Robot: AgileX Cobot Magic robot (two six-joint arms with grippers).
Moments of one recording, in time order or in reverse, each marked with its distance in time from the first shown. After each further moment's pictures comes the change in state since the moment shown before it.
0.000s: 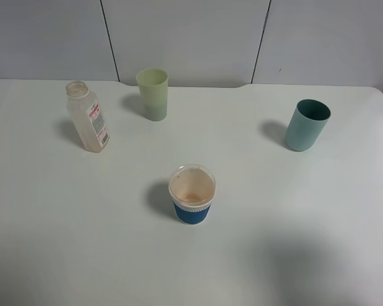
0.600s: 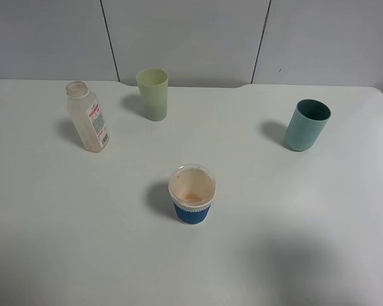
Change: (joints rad) left arm 0.000 0.000 0.000 0.000 0.000 0.001; right arm 0.000 0.000 0.000 0.000 0.000 0.000
